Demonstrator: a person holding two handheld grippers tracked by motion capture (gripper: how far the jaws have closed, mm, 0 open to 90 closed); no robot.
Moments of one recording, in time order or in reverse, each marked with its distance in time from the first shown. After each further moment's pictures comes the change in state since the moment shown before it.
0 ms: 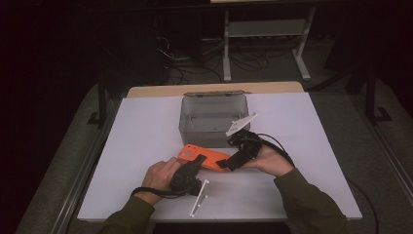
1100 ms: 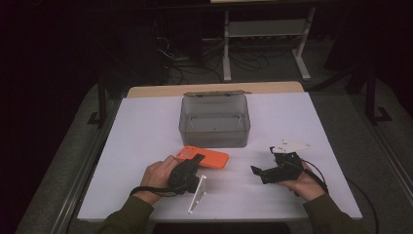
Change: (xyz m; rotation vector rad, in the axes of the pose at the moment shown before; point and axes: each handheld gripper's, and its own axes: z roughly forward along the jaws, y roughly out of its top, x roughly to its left) left arm 0.008 -0.006 -0.001 0.002 -0.046 -0.122; right arm -0.008 -0.118 -0.035 -0.239 -0.328 0.190
